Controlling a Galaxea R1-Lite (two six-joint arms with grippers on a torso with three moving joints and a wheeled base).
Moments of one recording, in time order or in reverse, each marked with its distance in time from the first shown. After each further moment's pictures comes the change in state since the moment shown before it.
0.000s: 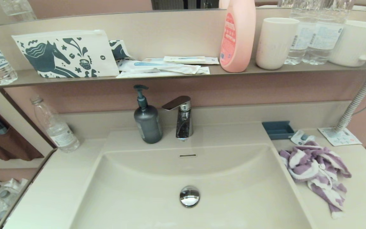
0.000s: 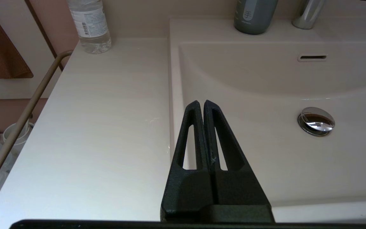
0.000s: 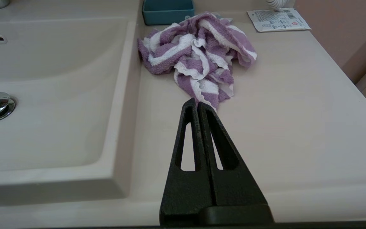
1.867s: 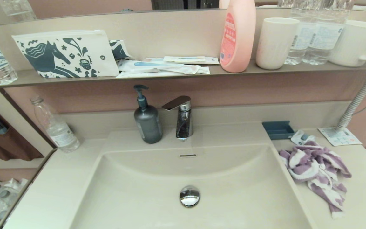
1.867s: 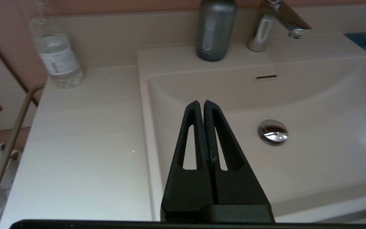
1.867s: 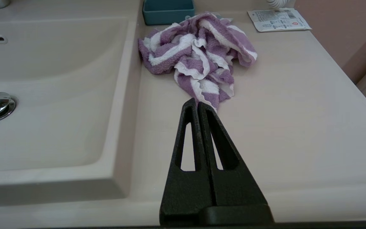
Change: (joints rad) left arm 0.000 0.265 -0.304 0.073 -0.161 0.012; right arm 0.000 0.000 0.000 0.000 0.000 0.000
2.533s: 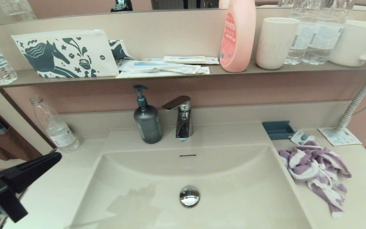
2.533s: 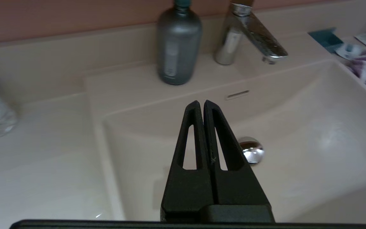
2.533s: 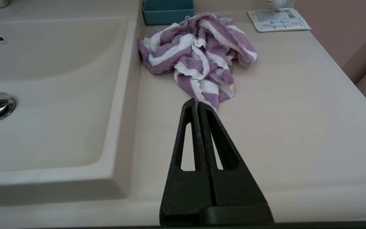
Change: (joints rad) left arm -0.168 0.593 -0.100 -0.394 -0.041 0.001; right arm 0.000 0.000 0.000 0.000 0.000 0.000
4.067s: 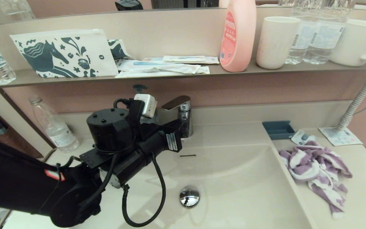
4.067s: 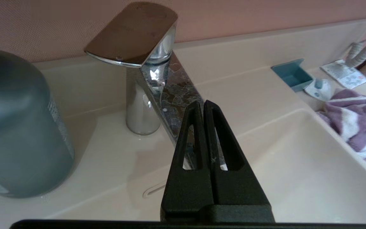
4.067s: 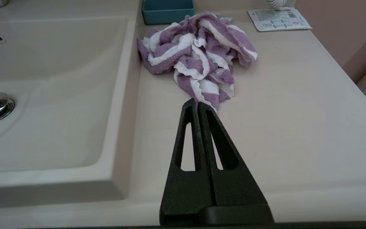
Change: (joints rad) left arm -0.472 0.933 -0.290 -0.731 0.336 -0.101; right arm 0.000 0.000 0.000 0.000 0.000 0.000
